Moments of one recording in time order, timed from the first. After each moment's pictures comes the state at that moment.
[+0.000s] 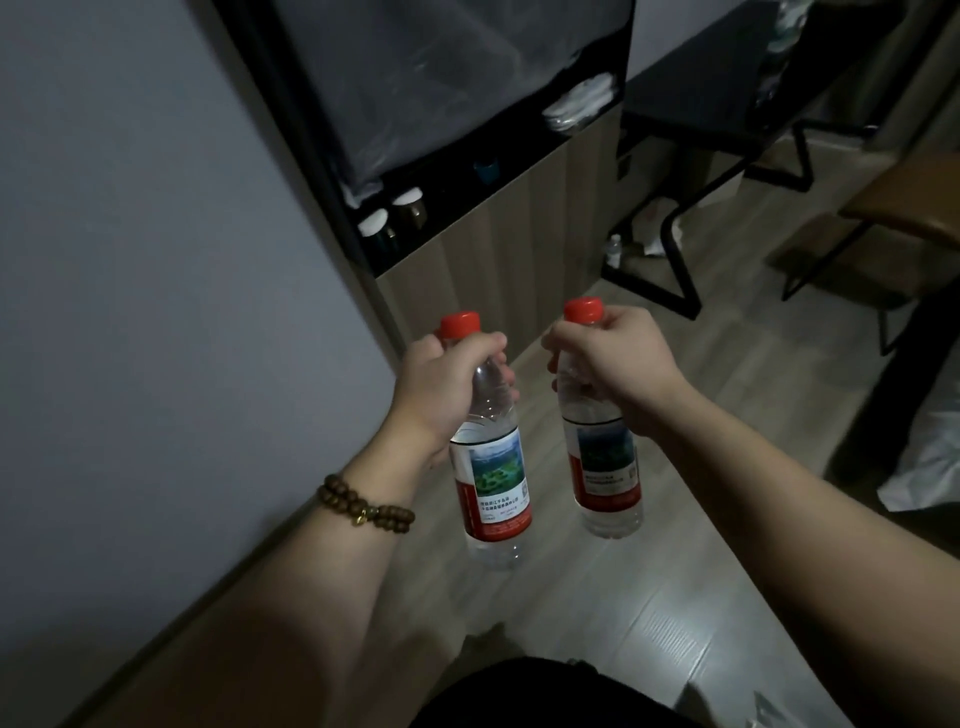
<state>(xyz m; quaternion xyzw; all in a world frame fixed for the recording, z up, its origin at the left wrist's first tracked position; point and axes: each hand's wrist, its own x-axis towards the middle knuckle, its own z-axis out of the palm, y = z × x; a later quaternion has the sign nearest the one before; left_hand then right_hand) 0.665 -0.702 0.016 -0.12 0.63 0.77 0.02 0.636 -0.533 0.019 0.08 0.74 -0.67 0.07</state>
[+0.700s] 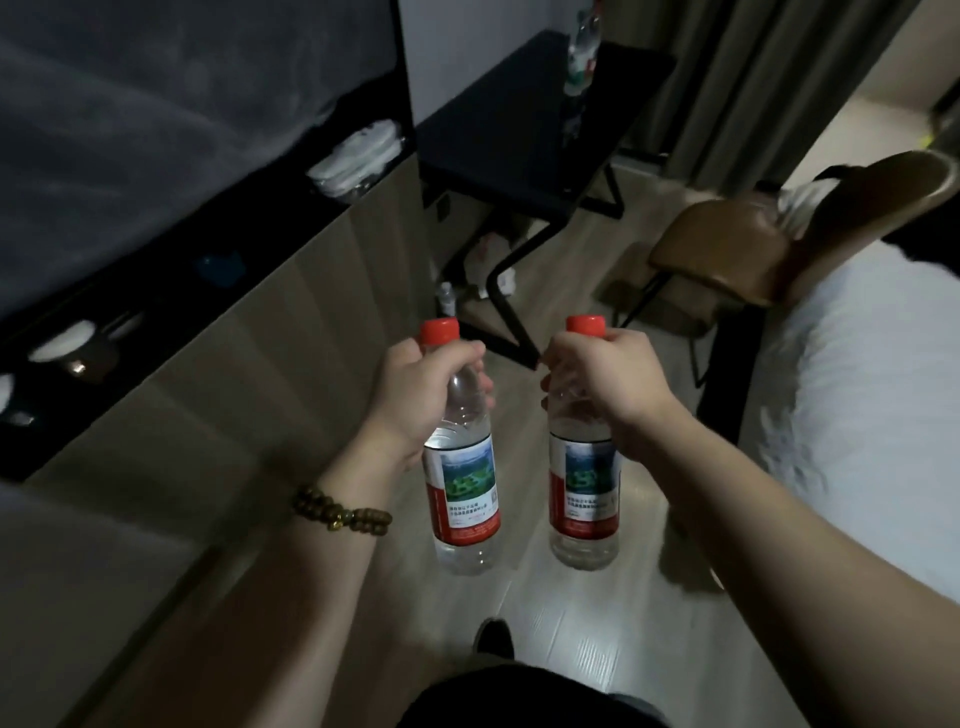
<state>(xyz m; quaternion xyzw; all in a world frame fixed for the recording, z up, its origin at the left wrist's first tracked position) 0.260 -0.428 -0.028 -0.05 0.62 0.78 0.14 0.297 -0.257 0.006 0.27 0.68 -0.68 0.00</state>
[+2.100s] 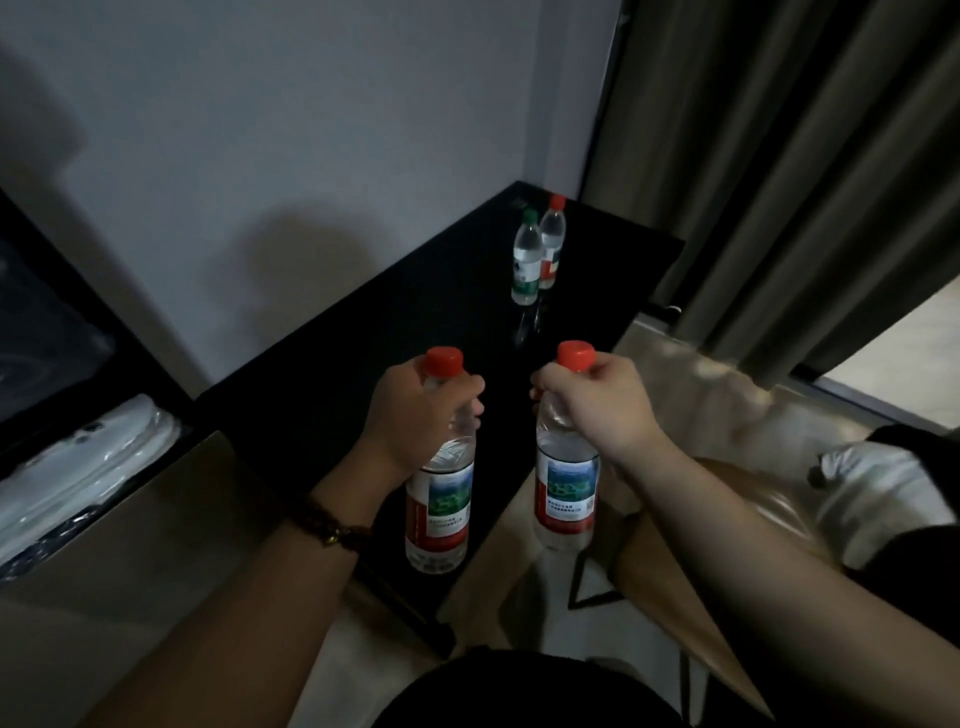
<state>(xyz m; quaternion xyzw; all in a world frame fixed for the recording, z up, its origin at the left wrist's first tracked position) -0.504 -0.003 -0.023 -0.03 0.71 0.70 0.07 -0.487 0.194 0.001 0.13 0.78 -0.62 -0.04</state>
